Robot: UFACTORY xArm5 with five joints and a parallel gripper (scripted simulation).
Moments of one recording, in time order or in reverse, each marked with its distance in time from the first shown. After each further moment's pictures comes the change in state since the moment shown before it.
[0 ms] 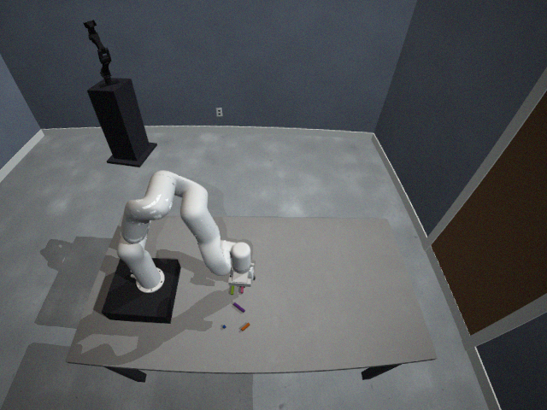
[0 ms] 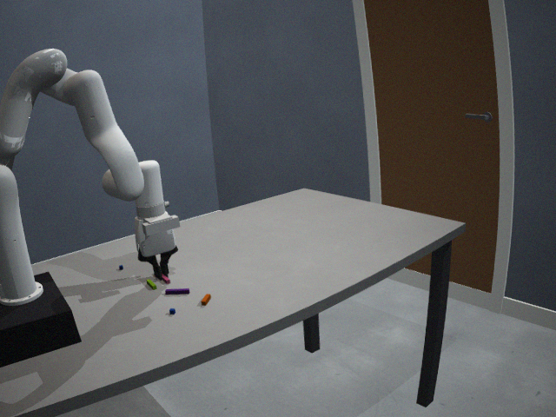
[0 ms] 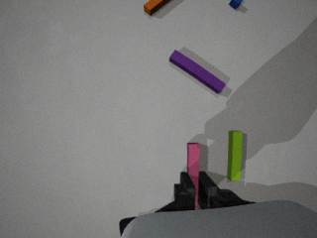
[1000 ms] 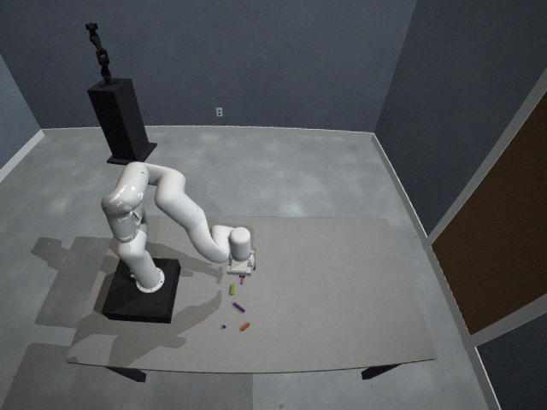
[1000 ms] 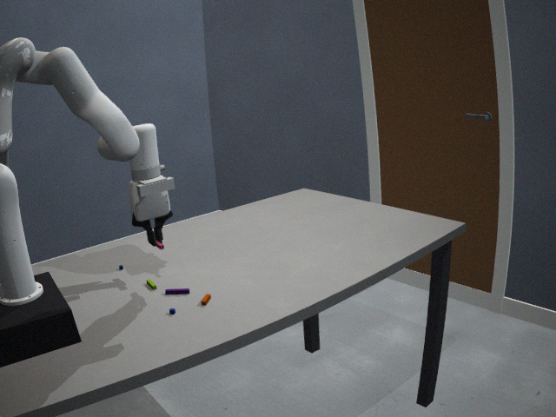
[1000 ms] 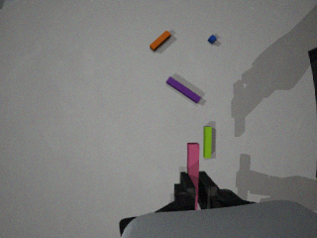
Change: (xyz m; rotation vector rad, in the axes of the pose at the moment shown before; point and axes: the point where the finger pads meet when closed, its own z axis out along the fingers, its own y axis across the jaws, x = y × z) arm 0.000 0.000 -0.094 0.001 0.000 0.000
